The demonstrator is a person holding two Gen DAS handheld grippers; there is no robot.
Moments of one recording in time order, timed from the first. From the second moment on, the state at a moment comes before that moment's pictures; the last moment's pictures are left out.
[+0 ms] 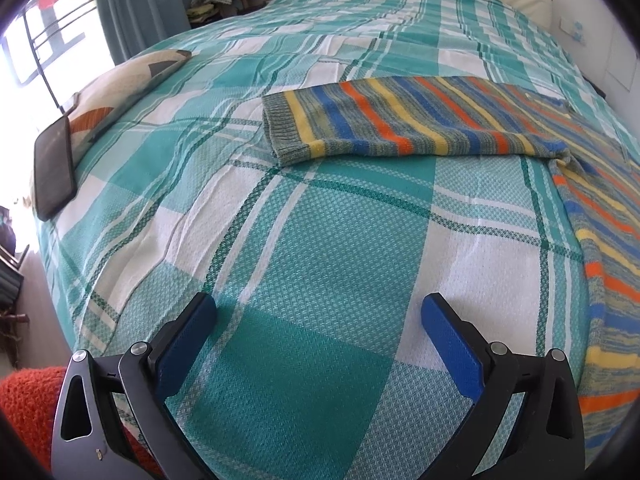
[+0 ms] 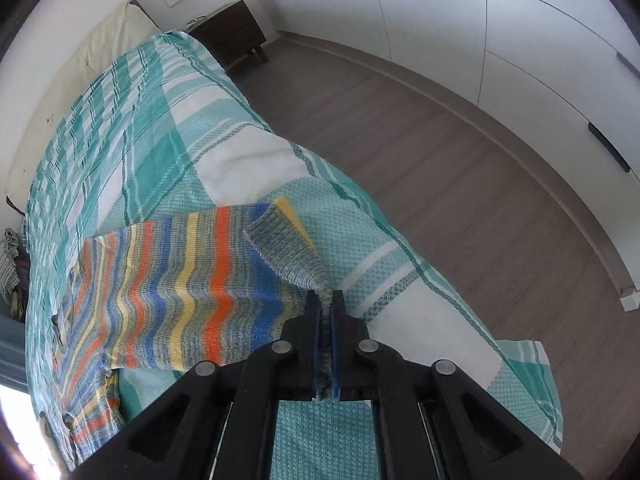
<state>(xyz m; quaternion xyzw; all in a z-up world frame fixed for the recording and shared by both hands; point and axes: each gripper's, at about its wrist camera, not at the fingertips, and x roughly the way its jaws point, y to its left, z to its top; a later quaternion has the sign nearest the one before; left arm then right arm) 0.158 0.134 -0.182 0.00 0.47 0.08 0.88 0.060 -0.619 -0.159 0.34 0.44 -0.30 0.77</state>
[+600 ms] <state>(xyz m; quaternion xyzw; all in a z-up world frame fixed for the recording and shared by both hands) 0.241 0.079 -0.195 0.02 0.44 -0.09 0.89 -0.054 -0.468 -0.080 0.08 0.44 -0.26 0.86</state>
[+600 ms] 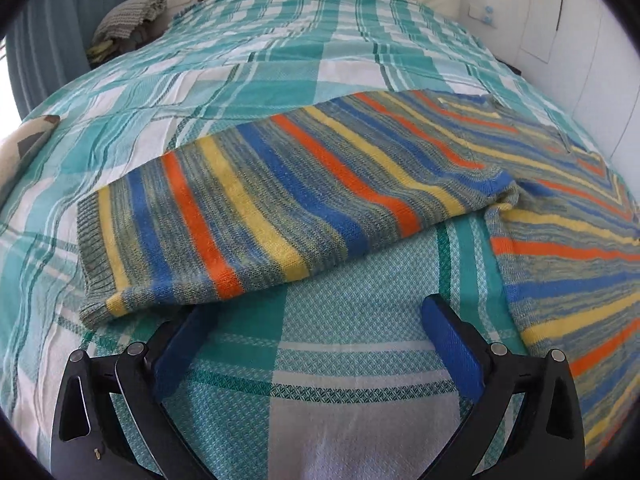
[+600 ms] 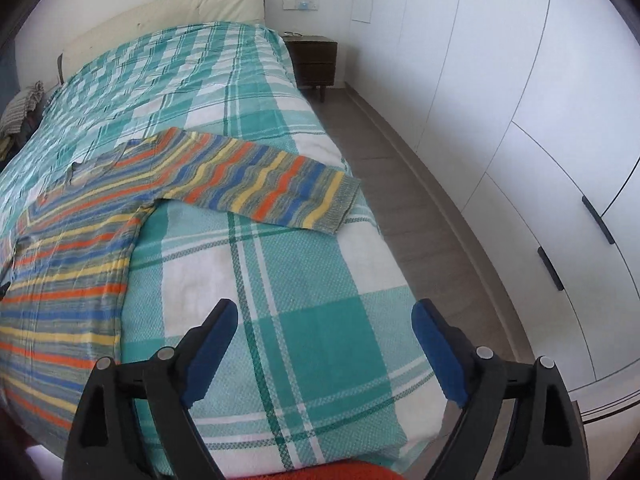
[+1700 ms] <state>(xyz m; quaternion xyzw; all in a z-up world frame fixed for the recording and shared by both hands) 0.238 0.077 -0.195 0.03 0.43 -0.09 0.90 -0.068 -0.479 -0.081 0.13 0.41 -0.25 0.87</state>
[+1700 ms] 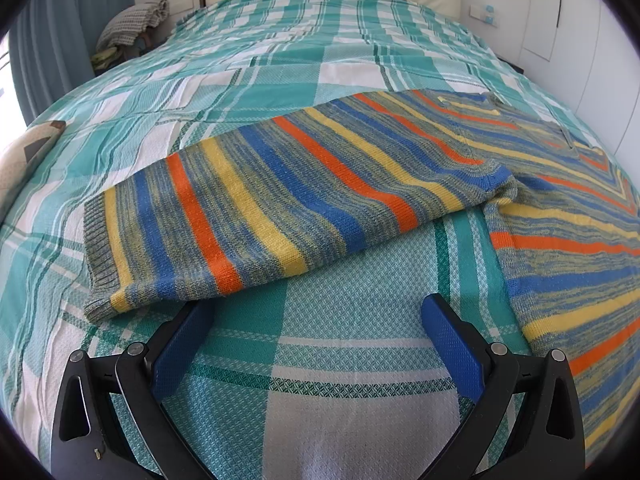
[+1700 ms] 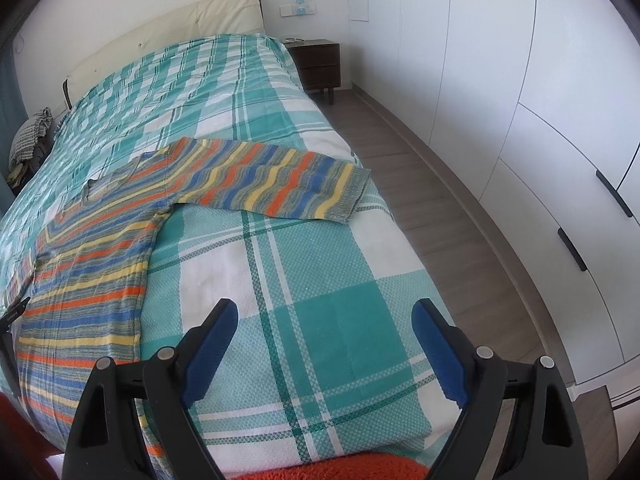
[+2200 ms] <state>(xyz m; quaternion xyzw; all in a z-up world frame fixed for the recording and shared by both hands) 0.238 0.076 -0.196 0.03 0.43 -0.09 0.90 -0.068 -0.458 -0.070 0.07 0.39 -0.27 0.88</state>
